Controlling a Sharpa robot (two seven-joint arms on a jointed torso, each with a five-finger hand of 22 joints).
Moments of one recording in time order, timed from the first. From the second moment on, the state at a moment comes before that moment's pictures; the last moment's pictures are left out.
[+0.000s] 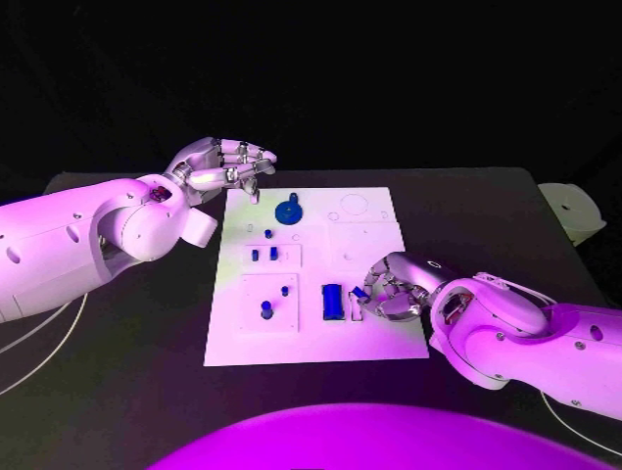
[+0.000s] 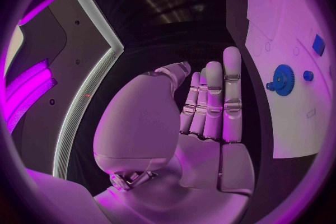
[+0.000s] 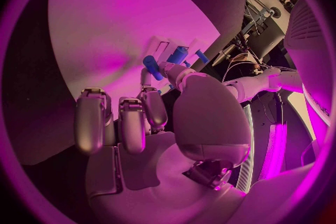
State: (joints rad) left arm 1.20 -0.85 -0.02 1.42 -0.22 -0.06 0.30; left_hand 1.44 -0.19 0.48 0.19 0.20 0.84 0.18 0.31 0.42 0.89 0.11 0.60 0.20 1.09 0.03 1.06 0.51 0.18 1.19 0.11 0.67 0.69; right arm 1.02 -0.94 -0.16 1.89 -1.45 -0.45 -0.51; right_hand 1.15 -0.17 0.55 0.16 0.26 0.99 0.06 0.39 0.71 1.43 -0.02 1.26 1.31 1.47 -0.08 1.53 1.31 0.05 1.46 0.02 1.34 1.31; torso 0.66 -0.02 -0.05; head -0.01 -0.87
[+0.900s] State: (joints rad) left arm 1.20 -0.85 -0.02 1.42 -0.22 -0.06 0.30; left_hand 1.44 -0.19 0.48 0.19 0.20 0.84 0.18 0.31 0.42 0.89 0.11 0.60 0.20 1.09 0.03 1.06 0.51 0.18 1.19 0.11 0.67 0.69; right arm 1.02 -0.91 -0.16 1.86 -1.40 -0.40 -0.52; right_hand 1.09 -0.16 0.53 0.18 0.26 1.03 0.04 0.41 0.73 1.45 -0.03 1.30 1.31 1.46 -0.09 1.53 1.31 0.05 1.46 0.01 1.36 1.31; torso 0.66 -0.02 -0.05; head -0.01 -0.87
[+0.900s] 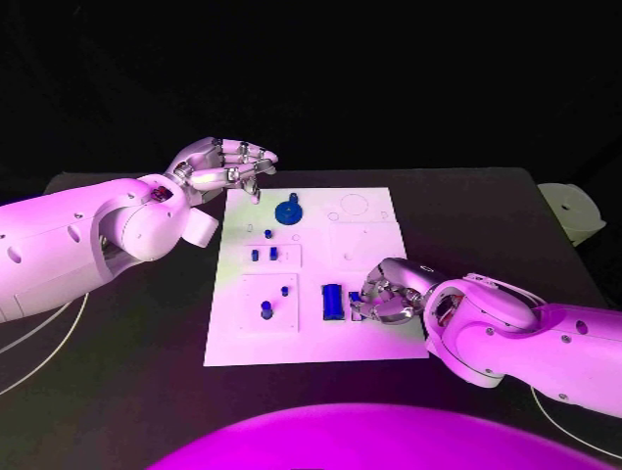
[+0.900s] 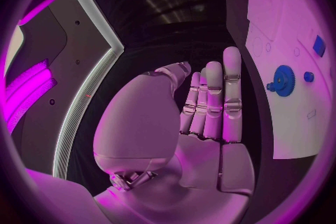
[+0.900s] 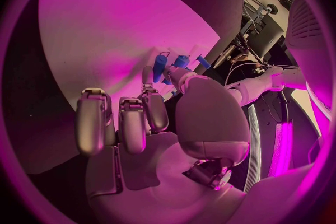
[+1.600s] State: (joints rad) left arm 1.20 -0.85 -0.02 1.42 -0.22 -0.06 0.30; left_hand 1.44 -0.19 0.48 0.19 0.20 0.84 0.18 0.31 0.42 0.89 0.11 0.60 0.20 1.09 0.03 1.06 0.51 0.18 1.19 0.11 0.67 0.69; right arm 1.02 -0.91 -0.16 1.85 -1.40 -0.39 -0.52; right_hand 0.98 -0.15 0.46 0.27 0.15 1.03 0.04 0.43 0.74 1.45 -0.03 1.30 1.31 1.46 -0.09 1.53 1.31 0.05 1.46 0.01 1.36 1.31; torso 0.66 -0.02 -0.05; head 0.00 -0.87
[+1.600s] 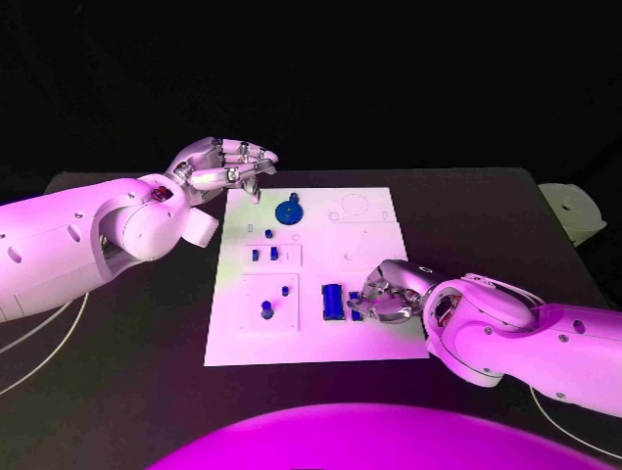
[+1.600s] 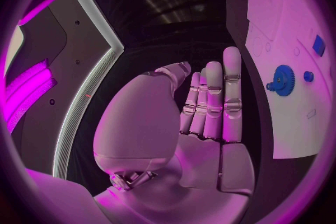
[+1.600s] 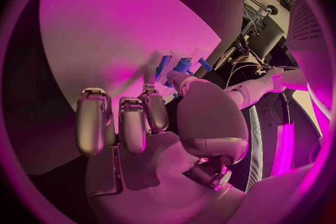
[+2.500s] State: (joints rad) left arm 1.18 -0.81 -0.02 1.36 -0.20 -0.07 0.32; left_hand 1.38 -0.21 0.44 0.24 0.20 0.81 0.19 0.31 0.43 0.88 0.13 0.59 0.19 0.99 0.06 0.91 0.45 0.18 1.09 0.14 0.53 0.61; right arm 1.10 -0.96 -0.16 1.70 -0.97 -0.53 -0.03; right_hand 1.18 -0.16 0.46 0.14 0.15 0.86 0.13 0.31 0.68 1.12 0.05 0.72 1.00 1.42 -0.03 1.27 1.15 0.15 1.35 0.07 0.68 1.08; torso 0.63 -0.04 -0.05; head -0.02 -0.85
